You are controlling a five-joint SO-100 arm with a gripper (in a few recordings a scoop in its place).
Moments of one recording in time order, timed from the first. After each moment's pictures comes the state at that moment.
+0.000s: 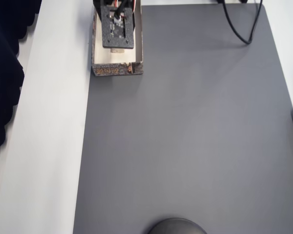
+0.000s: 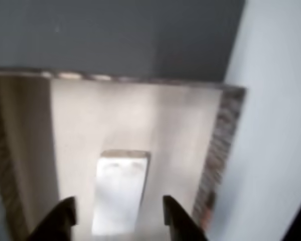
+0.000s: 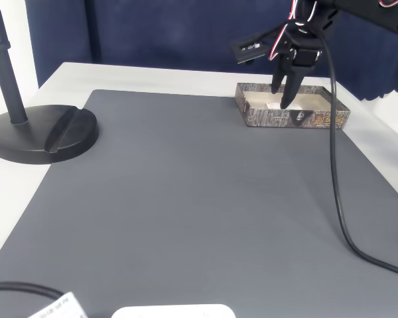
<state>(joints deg) 67.7 42.3 29.6 92.3 74.1</state>
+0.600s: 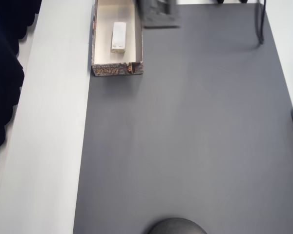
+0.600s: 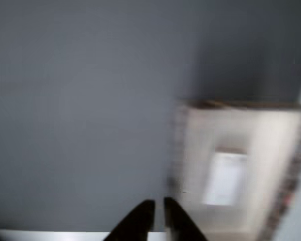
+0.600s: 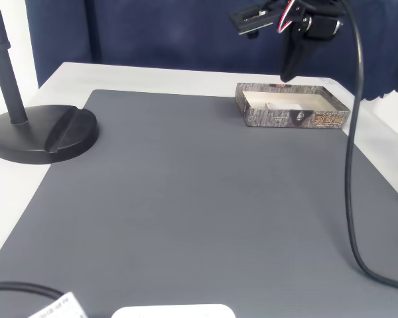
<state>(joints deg) 53.6 75.3 66.0 97.8 57.2</state>
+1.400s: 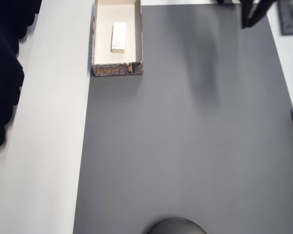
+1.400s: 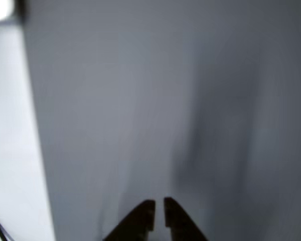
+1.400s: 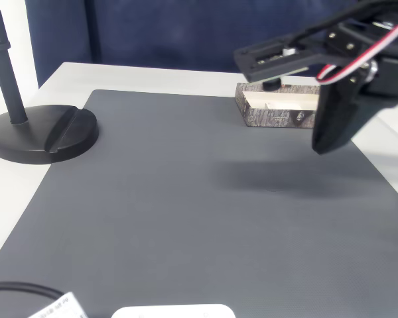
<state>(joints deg) 8.1 120.2 114.9 90.4 8.6</state>
